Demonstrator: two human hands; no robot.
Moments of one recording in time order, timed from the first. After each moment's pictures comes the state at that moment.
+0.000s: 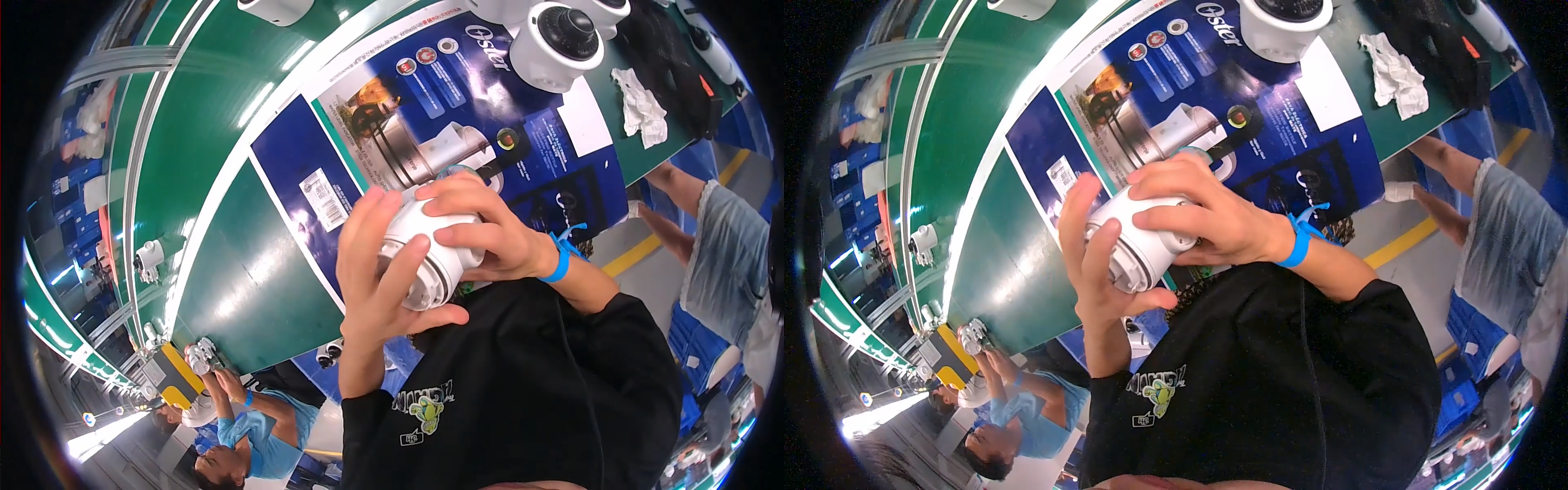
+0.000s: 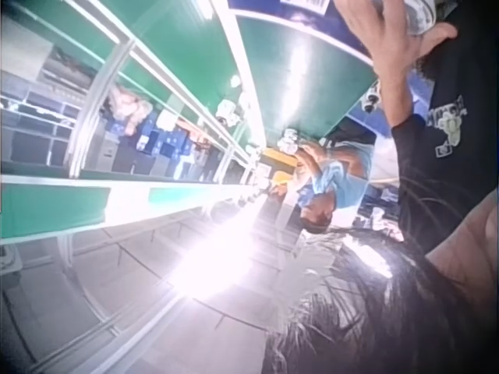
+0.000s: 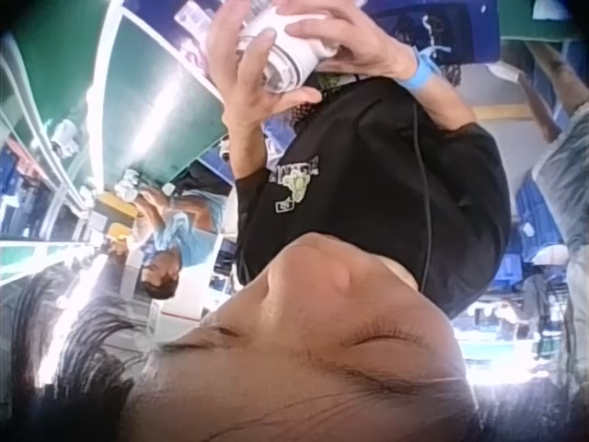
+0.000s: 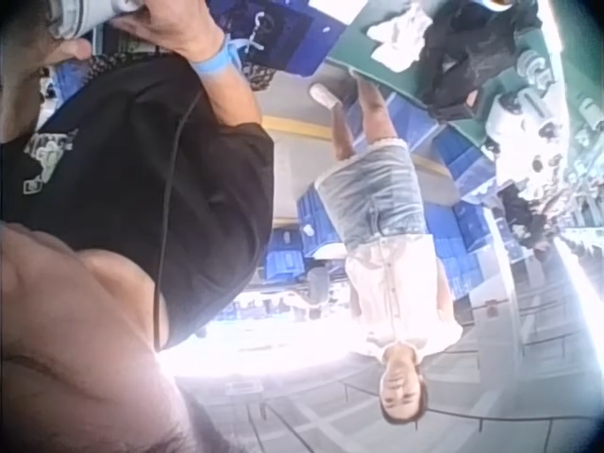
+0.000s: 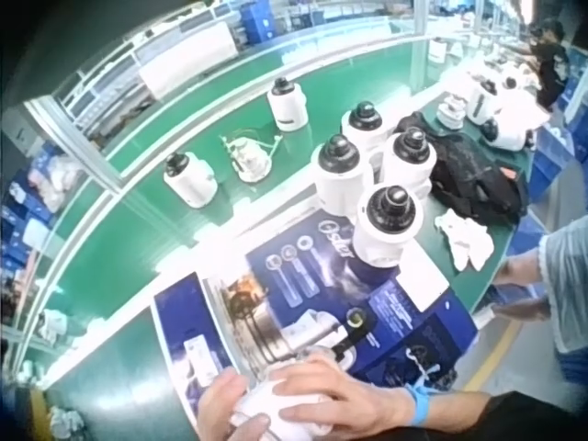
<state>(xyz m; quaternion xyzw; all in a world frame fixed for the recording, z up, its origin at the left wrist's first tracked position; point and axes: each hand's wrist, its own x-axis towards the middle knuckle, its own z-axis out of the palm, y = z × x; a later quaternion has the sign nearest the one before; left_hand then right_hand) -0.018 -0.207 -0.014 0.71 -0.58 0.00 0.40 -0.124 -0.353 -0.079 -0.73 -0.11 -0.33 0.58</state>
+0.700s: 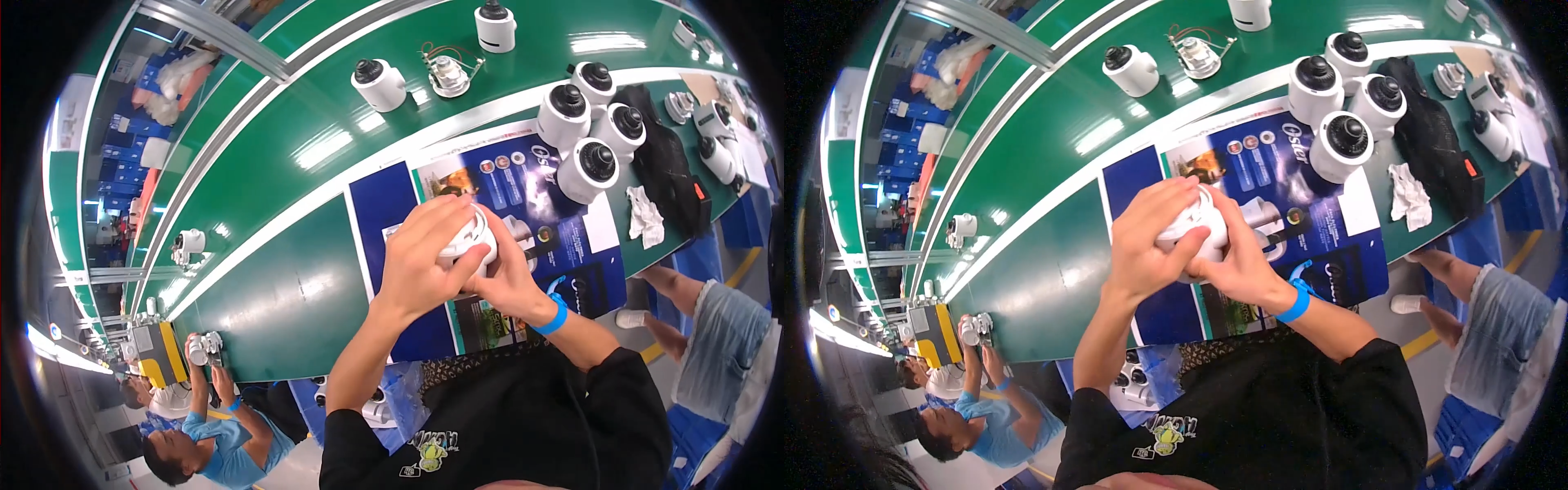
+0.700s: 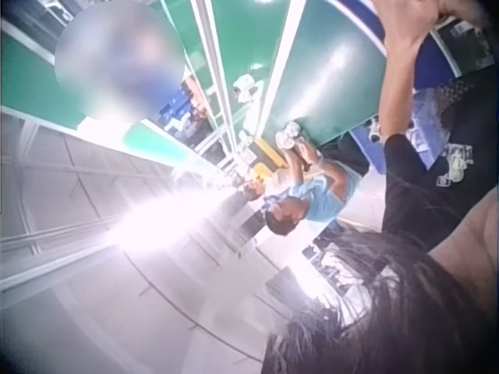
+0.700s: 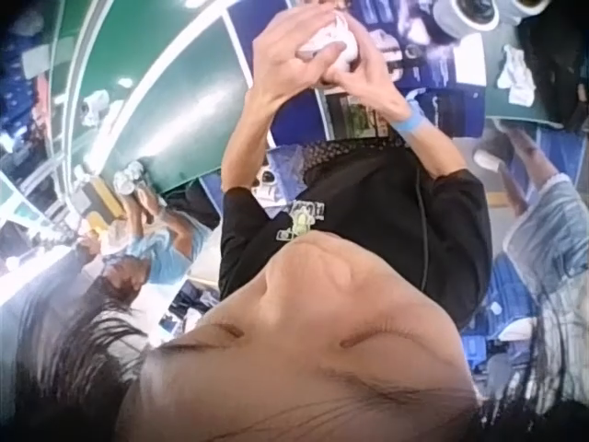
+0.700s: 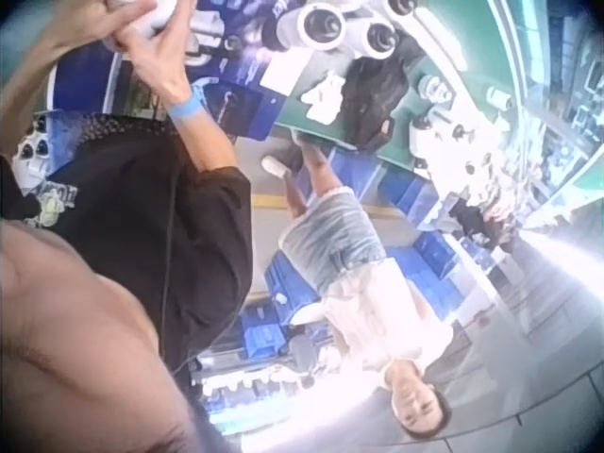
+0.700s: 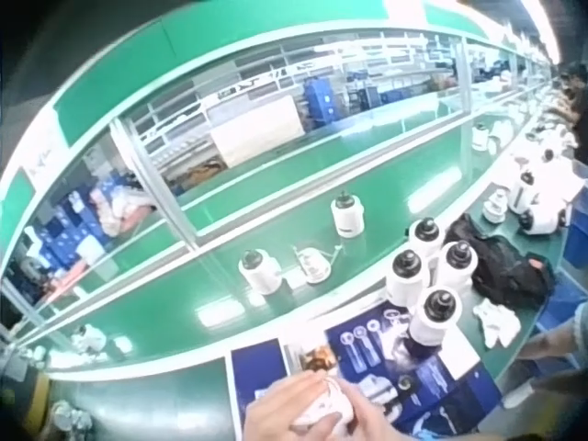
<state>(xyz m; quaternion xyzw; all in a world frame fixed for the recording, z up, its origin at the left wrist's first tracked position) 0.034 -0.251 0.016 0.74 -0.55 0.00 0.39 -0.081 -0.344 -0.052 -0.55 0.10 -0.17 0.81</state>
